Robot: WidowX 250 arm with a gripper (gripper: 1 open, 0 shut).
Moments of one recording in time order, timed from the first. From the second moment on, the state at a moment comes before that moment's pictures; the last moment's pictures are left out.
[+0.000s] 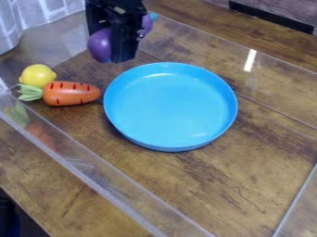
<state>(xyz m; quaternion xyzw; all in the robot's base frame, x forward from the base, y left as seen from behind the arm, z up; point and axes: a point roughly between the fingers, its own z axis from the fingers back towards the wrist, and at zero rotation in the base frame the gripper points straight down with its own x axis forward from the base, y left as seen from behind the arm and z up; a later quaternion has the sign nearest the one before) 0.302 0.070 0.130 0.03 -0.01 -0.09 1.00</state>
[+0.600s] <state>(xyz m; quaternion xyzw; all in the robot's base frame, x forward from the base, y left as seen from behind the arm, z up) 0.265 0.071 0.107 0.02 0.02 -0.07 1.00</state>
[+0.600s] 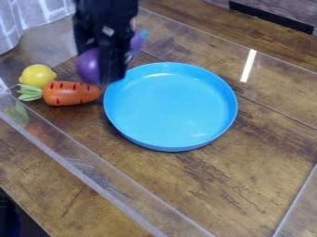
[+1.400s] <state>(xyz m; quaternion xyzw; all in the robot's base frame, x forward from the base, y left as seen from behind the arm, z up) 0.255 0.073 0.042 0.01 0.00 -0.06 1.00</state>
